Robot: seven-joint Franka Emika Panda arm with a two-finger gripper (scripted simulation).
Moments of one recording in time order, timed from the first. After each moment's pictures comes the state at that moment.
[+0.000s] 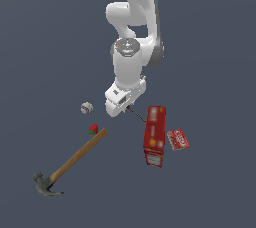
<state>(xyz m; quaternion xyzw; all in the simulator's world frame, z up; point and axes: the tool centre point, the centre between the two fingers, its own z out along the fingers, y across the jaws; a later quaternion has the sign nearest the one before) -0.032 -0.001 0.137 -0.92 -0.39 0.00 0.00</state>
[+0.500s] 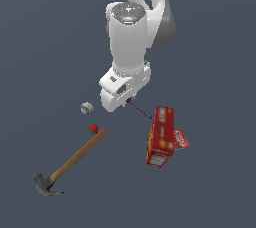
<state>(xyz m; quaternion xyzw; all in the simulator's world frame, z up) 0.004 0.001 0.228 -0.92 -0.39 0.00 0.00</state>
